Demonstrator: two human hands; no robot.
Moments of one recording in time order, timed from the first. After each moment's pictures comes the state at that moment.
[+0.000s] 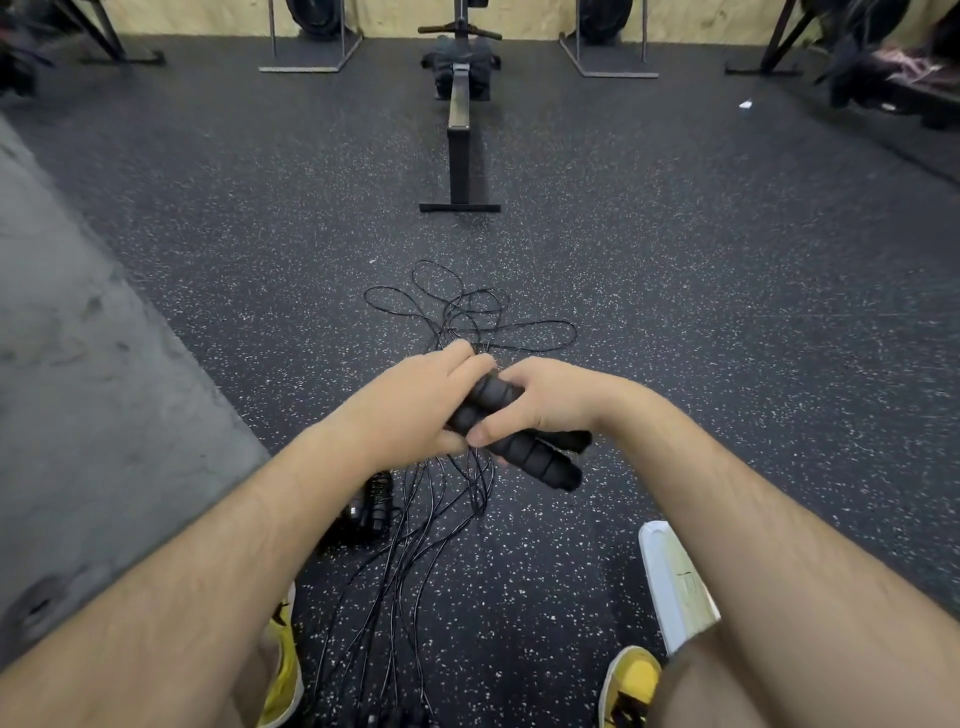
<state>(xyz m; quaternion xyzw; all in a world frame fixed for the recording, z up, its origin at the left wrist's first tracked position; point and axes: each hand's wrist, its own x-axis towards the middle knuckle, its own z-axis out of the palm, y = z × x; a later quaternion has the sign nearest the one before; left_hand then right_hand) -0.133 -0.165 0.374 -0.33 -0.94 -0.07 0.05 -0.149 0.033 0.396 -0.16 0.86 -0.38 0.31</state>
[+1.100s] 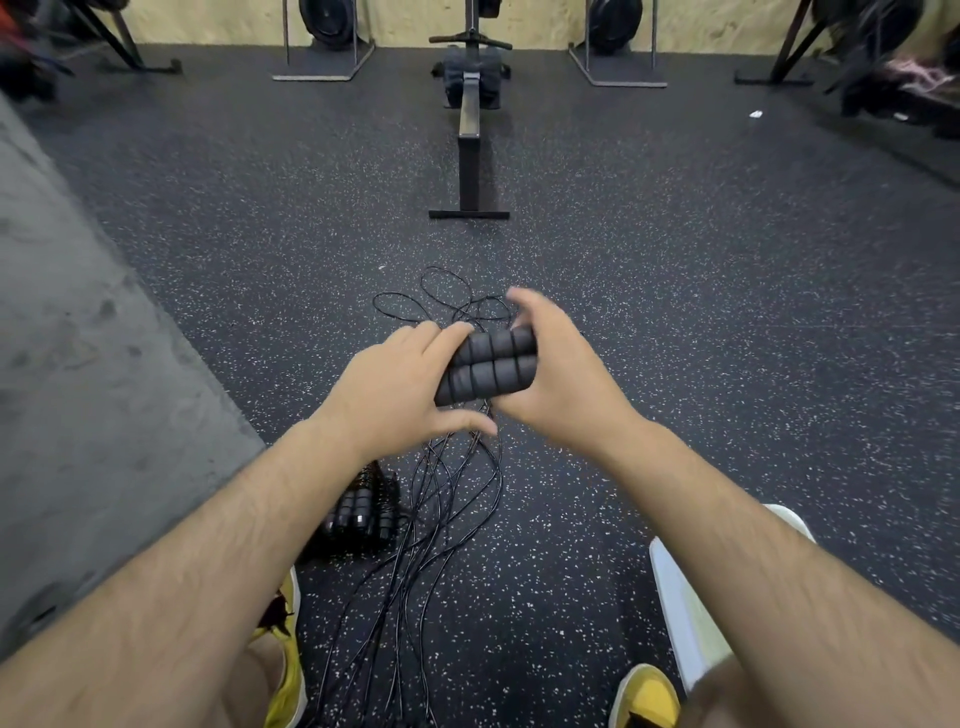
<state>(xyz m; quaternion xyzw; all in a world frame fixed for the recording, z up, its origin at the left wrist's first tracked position) -0.138 -0.186 0.383 -0.22 -0.97 -0.06 0.12 -0.144 0.017 0.389 -0.18 0.89 -0.42 -0.06</state>
